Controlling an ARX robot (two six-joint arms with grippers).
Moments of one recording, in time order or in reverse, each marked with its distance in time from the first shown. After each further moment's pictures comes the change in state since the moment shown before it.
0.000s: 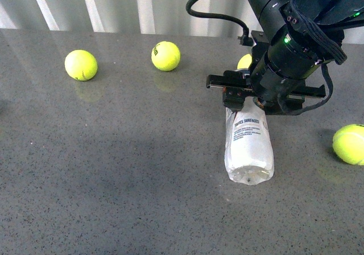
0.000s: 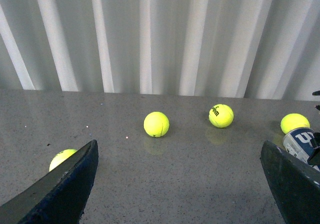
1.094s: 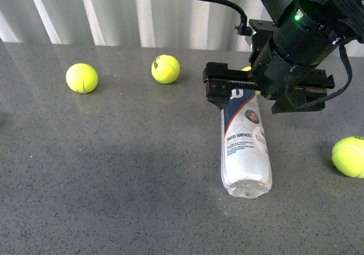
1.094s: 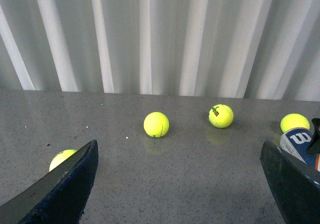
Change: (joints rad) left arm 0.000 0.000 0.000 0.000 0.000 0.000; right arm 0.021 -0.104 0.004 -0.092 -0.001 -0.019
